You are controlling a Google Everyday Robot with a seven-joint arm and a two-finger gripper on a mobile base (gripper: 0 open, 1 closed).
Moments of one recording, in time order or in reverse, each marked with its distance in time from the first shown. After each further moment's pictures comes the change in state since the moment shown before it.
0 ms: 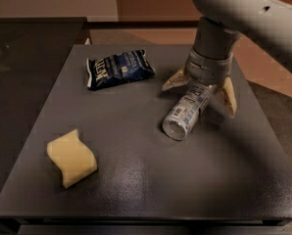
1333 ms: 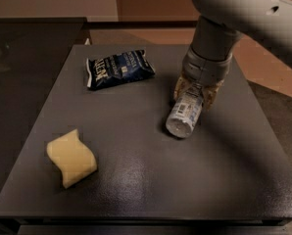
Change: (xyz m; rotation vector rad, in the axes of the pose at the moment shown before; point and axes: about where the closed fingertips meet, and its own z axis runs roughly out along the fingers) arm -0.009 -0.009 -0.012 0.061 0.079 -0.098
